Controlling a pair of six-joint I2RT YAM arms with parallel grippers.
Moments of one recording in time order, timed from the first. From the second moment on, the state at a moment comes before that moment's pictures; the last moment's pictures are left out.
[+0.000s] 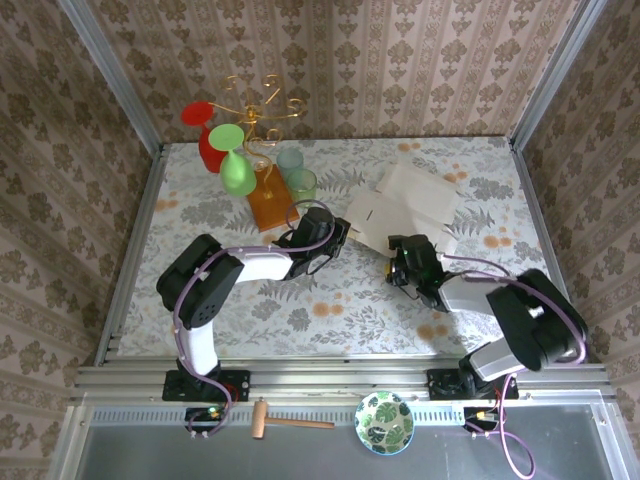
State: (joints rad) left arm -0.81 1.86 0.96 0.42 -0.03 -1.64; right arm 0.44 1.52 0.44 0.45 0.08 1.93
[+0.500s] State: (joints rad) left arm -0.78 1.69 0.95 0.26 -0.01 -1.57; right arm 0.40 1.18 0.61 0.01 0.12 1.83
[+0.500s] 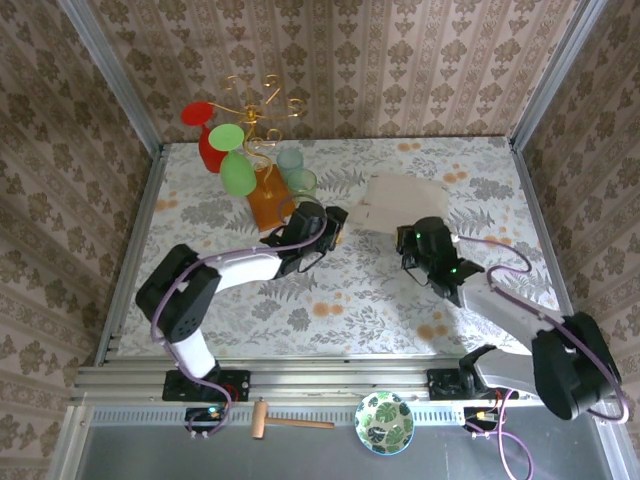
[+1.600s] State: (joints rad) left arm -0.56 1.42 1.43 -0.78 0.02 -0.99; right arm 0.18 2.13 2.51 -1.64 -0.25 1.71
